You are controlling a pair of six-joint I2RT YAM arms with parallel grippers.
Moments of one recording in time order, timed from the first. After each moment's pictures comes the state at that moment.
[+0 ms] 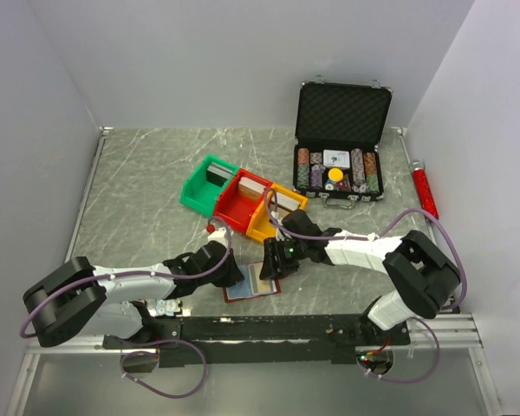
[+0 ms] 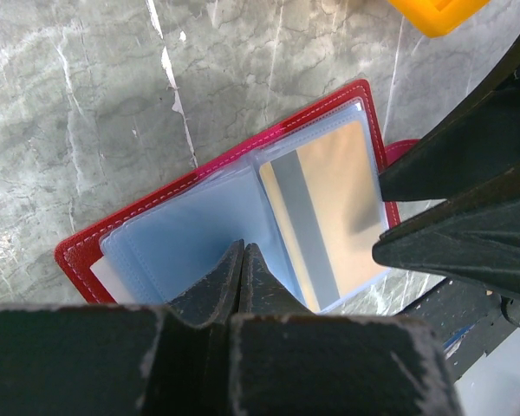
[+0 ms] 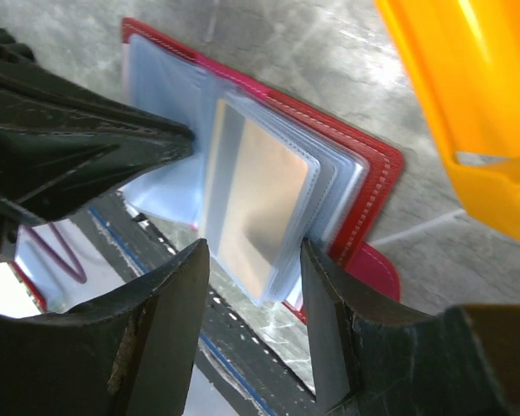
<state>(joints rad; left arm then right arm) -0.95 1.27 0.38 0.15 -0.07 -0.89 0.74 1.49 0.65 -0.12 -0.47 0.60</state>
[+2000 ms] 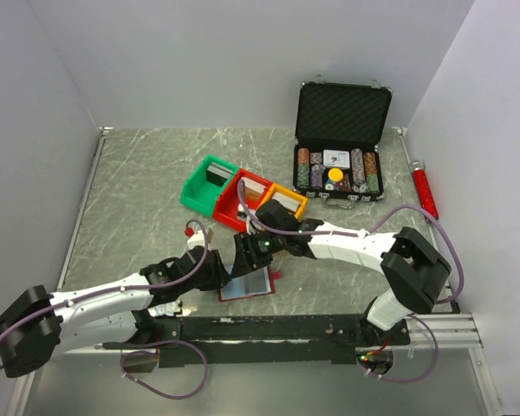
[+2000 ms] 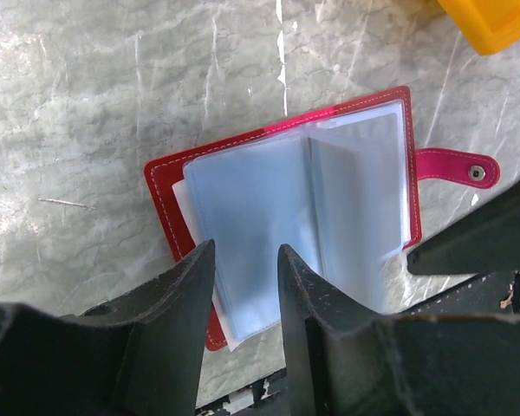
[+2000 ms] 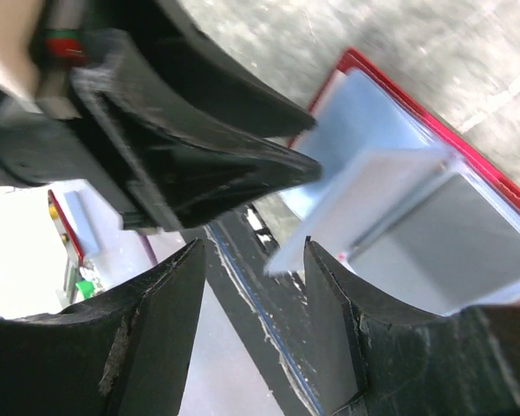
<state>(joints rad) -0.95 0.98 0.35 -0.16 -0.19 -0.97 0.90 1.55 0.90 -0.15 -0.56 0.60</state>
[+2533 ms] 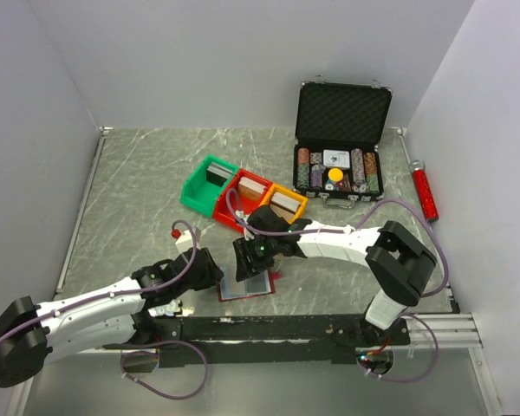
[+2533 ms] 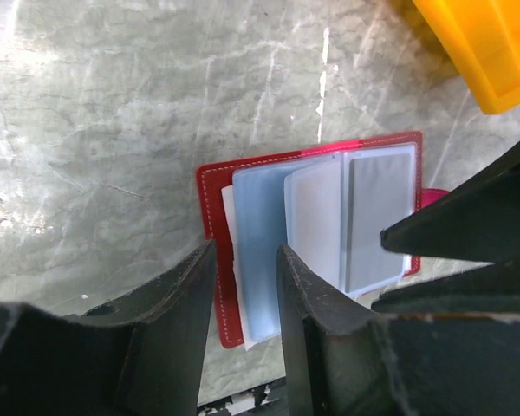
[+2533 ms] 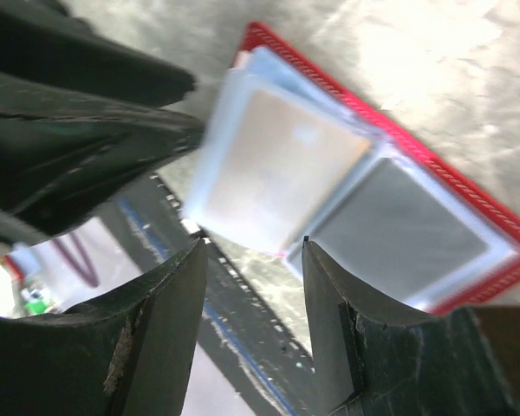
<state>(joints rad) -0.95 0.88 0.34 -0.27 -0.30 -1.07 0.93 1.63 0.94 -0.26 -0.44 0.55</state>
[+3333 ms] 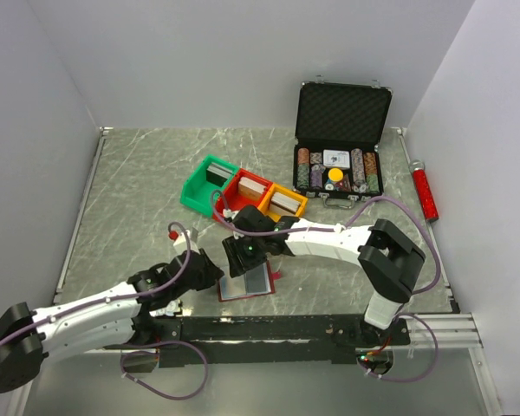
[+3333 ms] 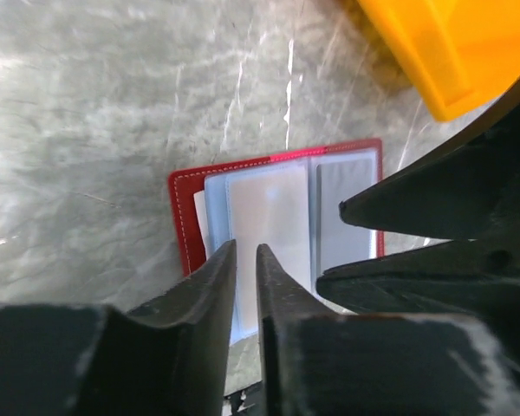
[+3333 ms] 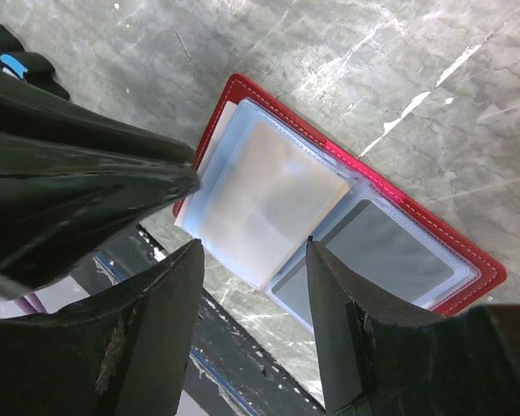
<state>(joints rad) -0.95 0.80 0.29 -0.20 -0.29 -1.11 0.99 1.70 1.09 -0.38 -0.24 0.49</state>
